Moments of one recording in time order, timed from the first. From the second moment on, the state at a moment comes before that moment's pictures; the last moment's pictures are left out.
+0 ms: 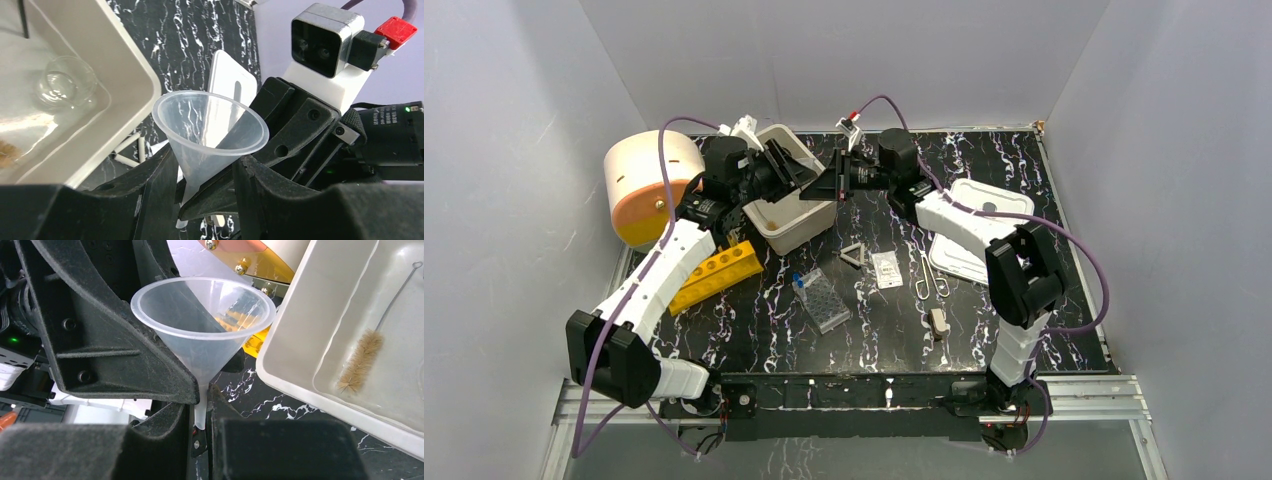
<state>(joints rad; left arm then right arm) -0.38 1.34 1.22 -0.24 0.25 -0.84 0.62 1.83 1.39 0.36 -0.87 0.82</state>
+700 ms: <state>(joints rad) -0.33 1.34 1.28 -0.44 0.11 -0.69 0.66 1.81 1.41 0.19 -0.73 0.69</state>
